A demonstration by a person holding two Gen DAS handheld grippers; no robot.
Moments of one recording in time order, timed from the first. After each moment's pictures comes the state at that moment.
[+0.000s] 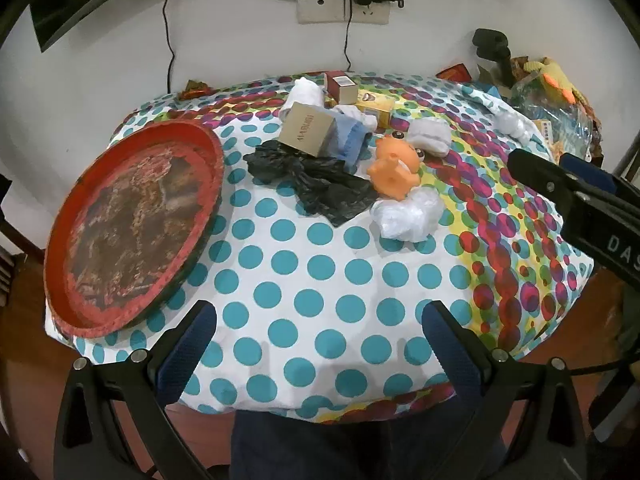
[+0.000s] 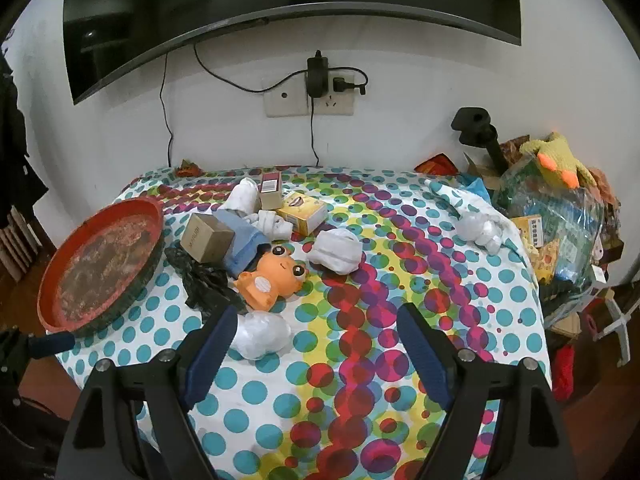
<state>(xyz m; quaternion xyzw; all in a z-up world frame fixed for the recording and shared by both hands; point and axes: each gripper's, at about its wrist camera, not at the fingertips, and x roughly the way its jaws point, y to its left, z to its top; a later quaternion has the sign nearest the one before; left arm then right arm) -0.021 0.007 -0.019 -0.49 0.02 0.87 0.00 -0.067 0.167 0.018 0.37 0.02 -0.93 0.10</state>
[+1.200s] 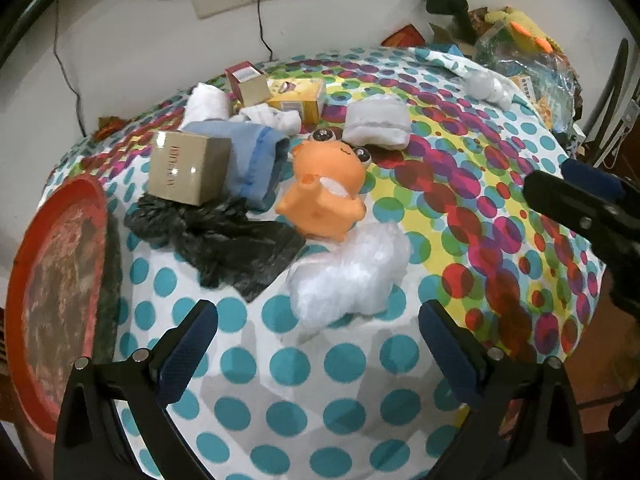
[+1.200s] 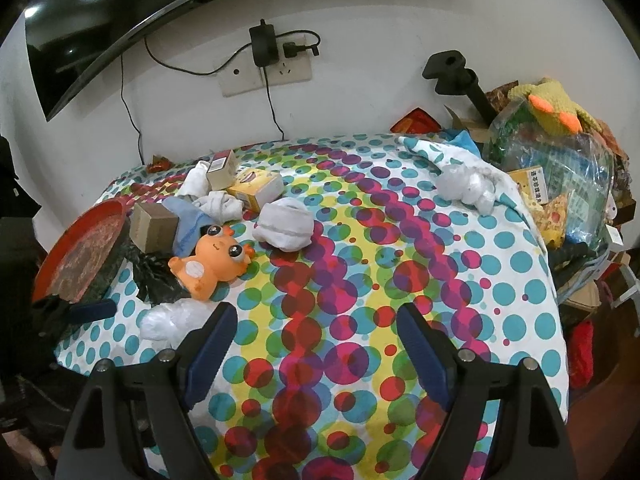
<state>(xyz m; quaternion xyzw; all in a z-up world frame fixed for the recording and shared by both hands) -0.105 0.066 -0.072 -0.51 0.08 0.85 0.08 -0.100 0.228 -0.030 0.40 -0.04 -0.91 0.10</state>
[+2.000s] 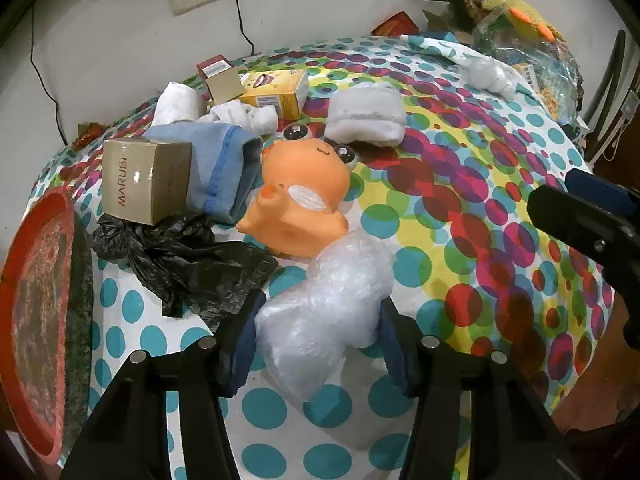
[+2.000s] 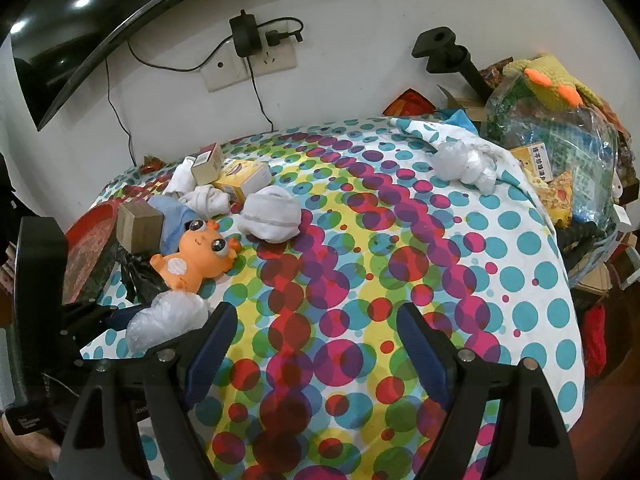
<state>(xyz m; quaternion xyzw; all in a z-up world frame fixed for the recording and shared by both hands) -0.121 0.082 -0.091 -0.51 0.09 0.85 0.09 -0.109 0.237 -0.049 0.41 -0.06 -0.90 0.10</state>
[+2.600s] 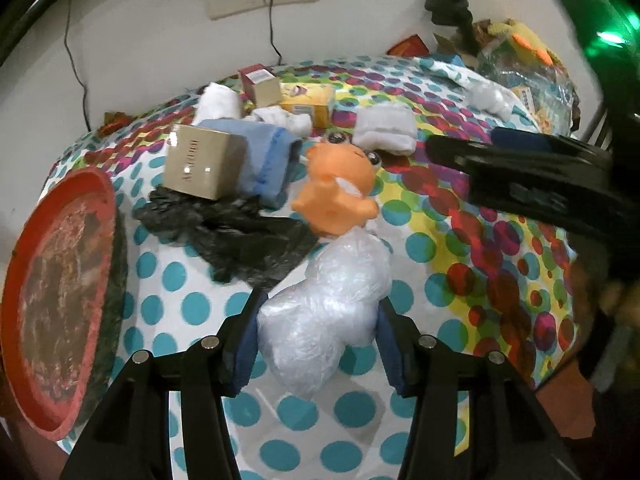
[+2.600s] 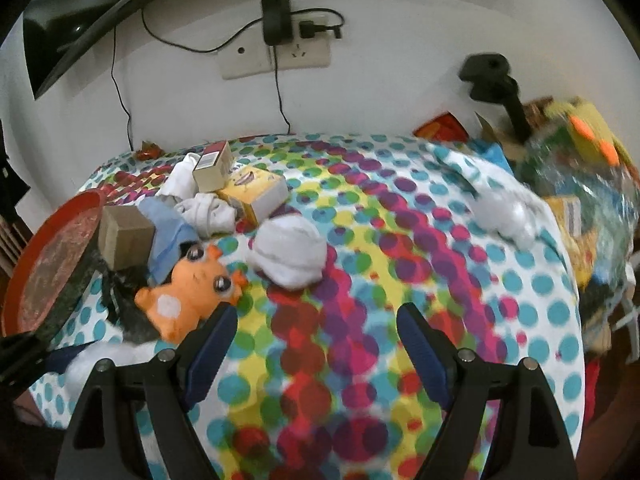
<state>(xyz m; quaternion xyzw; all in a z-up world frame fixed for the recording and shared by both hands) -0.093 0.047 -0.064 -0.49 0.07 0.86 0.09 -0.162 0.195 -0.053 0.40 0.01 -0.91 0.10</state>
